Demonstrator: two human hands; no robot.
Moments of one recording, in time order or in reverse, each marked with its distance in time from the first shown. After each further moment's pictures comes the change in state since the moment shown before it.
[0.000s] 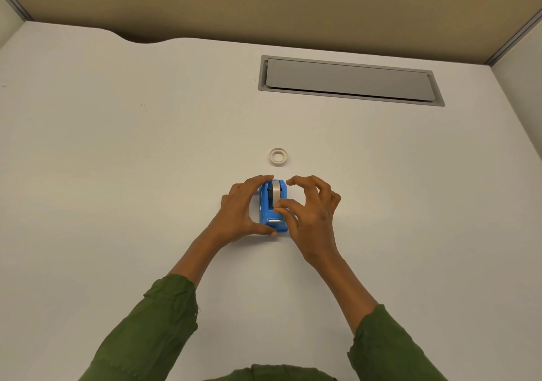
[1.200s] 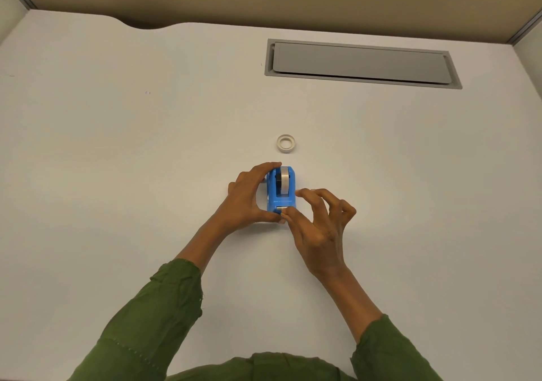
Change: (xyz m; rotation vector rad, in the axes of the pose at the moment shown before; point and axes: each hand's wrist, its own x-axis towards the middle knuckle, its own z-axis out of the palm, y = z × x) left_hand 0.001 -0.005 0.002 -0.006 -0.002 0.018; right_hand -0.039 0.001 0.014 -0.207 0.231 -0.157
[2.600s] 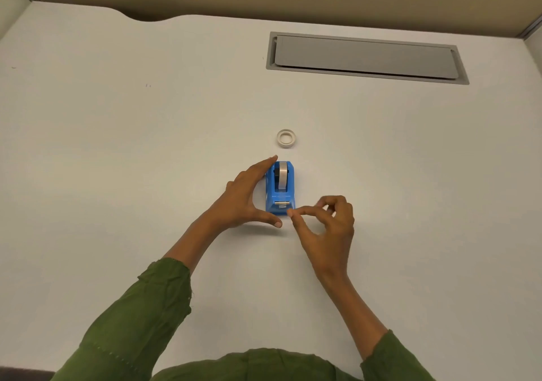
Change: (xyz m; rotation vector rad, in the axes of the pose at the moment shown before) left_hand -0.009 0.008 -0.007 -0.005 -0.106 -0.074; right_hand -0.006 -0.006 -0.018 0.464 -0.152 0.703
